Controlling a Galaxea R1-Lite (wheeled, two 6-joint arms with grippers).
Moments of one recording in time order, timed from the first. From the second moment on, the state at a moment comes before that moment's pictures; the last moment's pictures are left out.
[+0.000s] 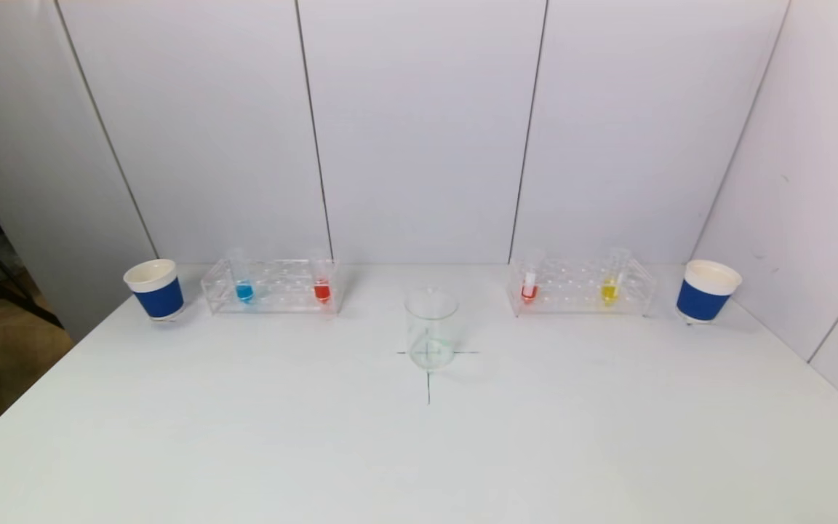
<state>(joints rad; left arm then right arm) 0.00 0.00 -0.18 0.08 0.00 0.07 0.00 0.00 0.00 0.00 -0.02 0.04</state>
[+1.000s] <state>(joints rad) 0.00 0.67 -0.62 -0.18 0.01 0.07 0.00 0.00 0.00 0.00 -0.02 0.04</state>
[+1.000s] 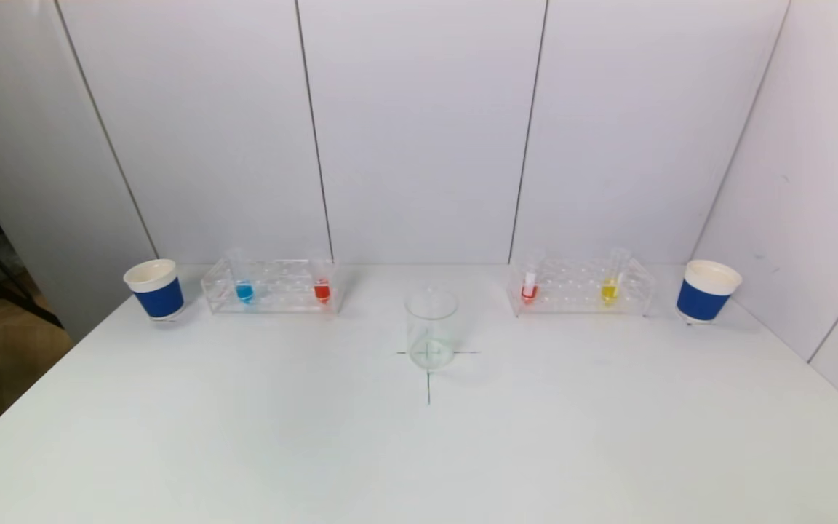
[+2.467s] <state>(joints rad) 0.08 2.01 -0.78 -1.36 -0.07 0.06 0.00 0.00 0.00 0.00 -0.02 0.04</state>
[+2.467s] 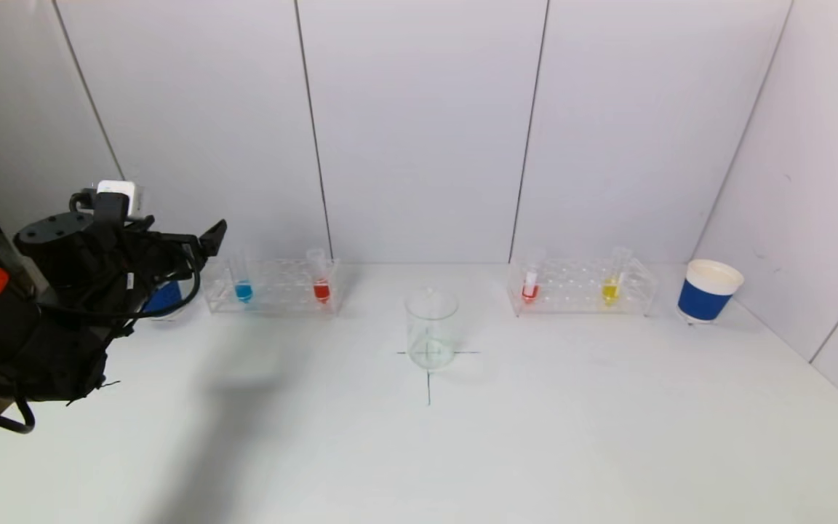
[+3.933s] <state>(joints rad) 0.07 2.35 -0.92 -1.49 -0.09 0.06 0.00 0.00 0.00 0.00 -0.02 0.04</state>
